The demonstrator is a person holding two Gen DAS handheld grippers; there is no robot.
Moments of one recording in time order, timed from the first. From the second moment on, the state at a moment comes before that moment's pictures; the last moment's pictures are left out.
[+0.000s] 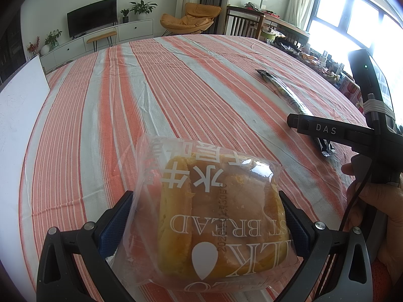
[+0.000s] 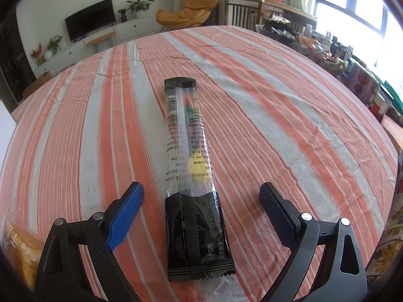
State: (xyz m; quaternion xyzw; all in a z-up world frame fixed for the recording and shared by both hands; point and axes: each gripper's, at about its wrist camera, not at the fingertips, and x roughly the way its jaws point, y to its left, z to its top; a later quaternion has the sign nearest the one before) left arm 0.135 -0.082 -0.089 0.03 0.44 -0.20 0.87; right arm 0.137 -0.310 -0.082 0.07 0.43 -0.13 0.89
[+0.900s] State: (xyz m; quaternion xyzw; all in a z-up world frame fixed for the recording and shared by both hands) left arm 0.113 -0.073 -0.061 0.02 0.47 -0.23 0.85; right arm 0.204 -0.346 -0.068 0.11 0.59 -0.03 0.80
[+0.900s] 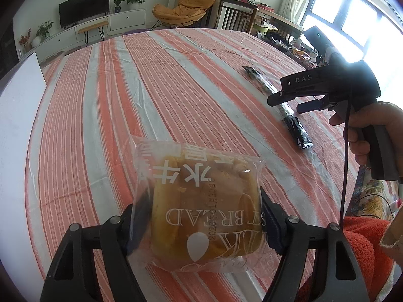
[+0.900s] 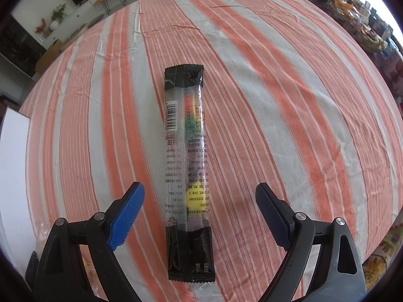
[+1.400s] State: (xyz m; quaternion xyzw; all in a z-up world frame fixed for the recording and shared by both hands) left arm 0.036 0.075 0.093 -0.13 0.37 -0.24 0.89; right arm 0.140 -0.259 0.052 0.27 0.45 0.17 0.84
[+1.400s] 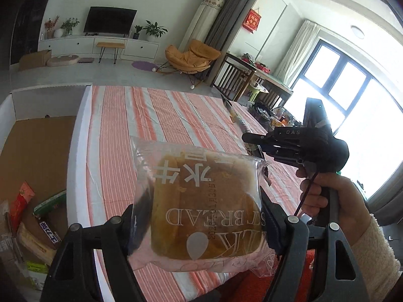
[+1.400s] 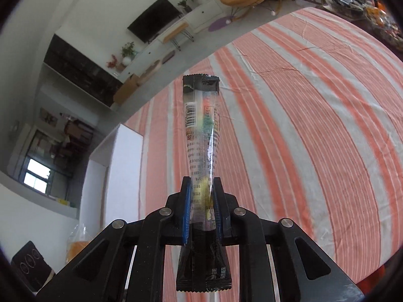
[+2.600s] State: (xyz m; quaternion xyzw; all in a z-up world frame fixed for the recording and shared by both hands) left arm -0.008 0.242 0.054 -0.02 0.35 0.24 0.90; right arm 0.067 0.070 0.067 -0.04 0.43 0.31 0.85
